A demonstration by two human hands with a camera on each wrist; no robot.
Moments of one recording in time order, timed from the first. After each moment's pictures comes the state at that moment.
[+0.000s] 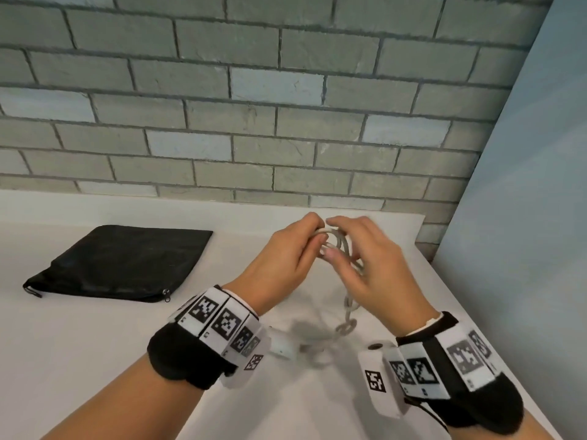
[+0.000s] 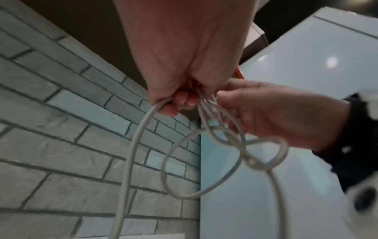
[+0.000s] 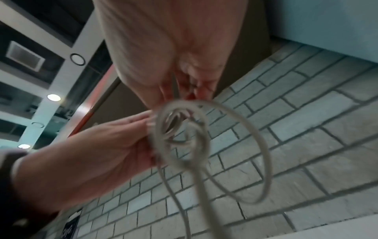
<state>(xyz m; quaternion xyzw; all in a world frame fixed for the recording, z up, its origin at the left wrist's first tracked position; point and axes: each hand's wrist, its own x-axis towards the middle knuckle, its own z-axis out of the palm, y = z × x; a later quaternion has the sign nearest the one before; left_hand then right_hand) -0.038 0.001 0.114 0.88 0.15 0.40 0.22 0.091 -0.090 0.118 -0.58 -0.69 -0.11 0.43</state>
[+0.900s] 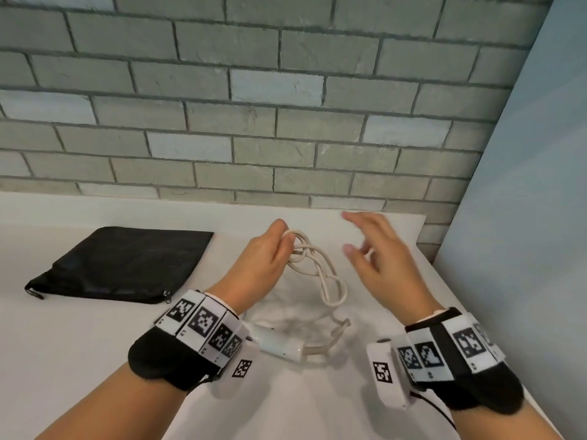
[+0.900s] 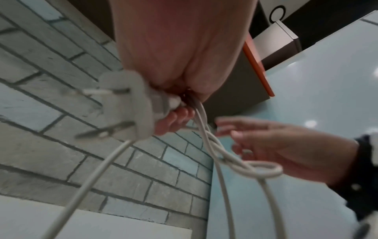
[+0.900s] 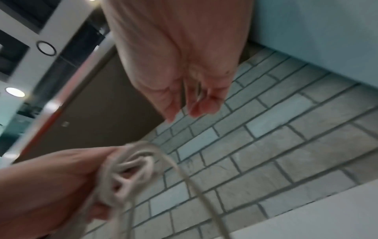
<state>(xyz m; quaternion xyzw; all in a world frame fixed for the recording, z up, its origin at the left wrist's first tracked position) -0.051 0.018 0.104 0.85 0.28 0.35 0.29 0.113 -0.084 0.113 -0.63 -0.65 -0.05 0.43</state>
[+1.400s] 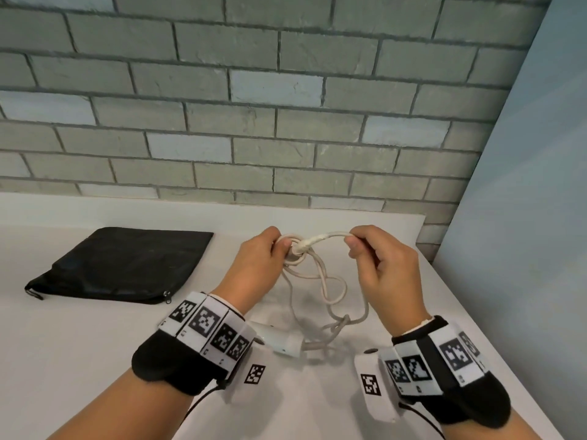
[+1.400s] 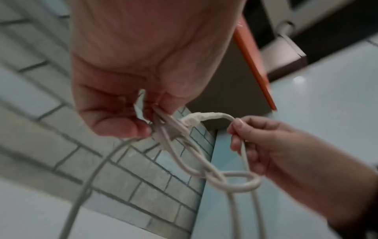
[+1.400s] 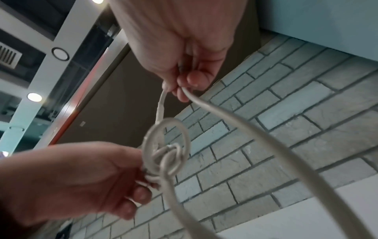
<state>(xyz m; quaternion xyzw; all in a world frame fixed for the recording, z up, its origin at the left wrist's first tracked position) -0.048 0.026 0.095 0.81 0.38 0.34 0.30 0.100 -0.086 0.106 -0.58 -0.61 -0.16 0.52</state>
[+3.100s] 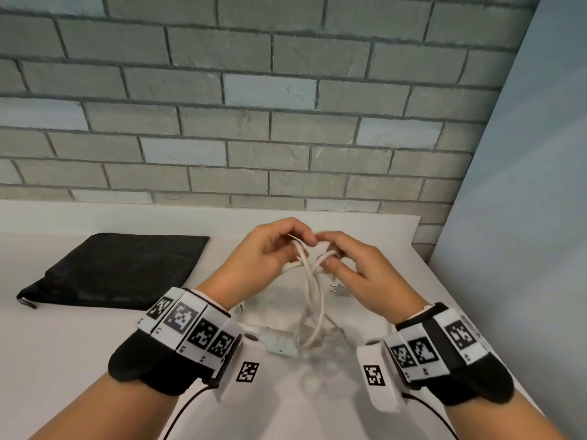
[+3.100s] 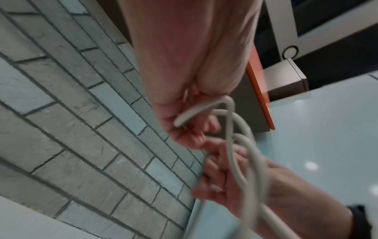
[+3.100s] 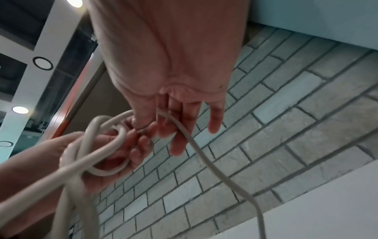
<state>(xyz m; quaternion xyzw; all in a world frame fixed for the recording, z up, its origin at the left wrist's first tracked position) -0.056 0.005 0.131 0.79 0.16 0.36 0.47 0.102 -0.080 0.115 -0.57 -0.70 0.09 0.42</state>
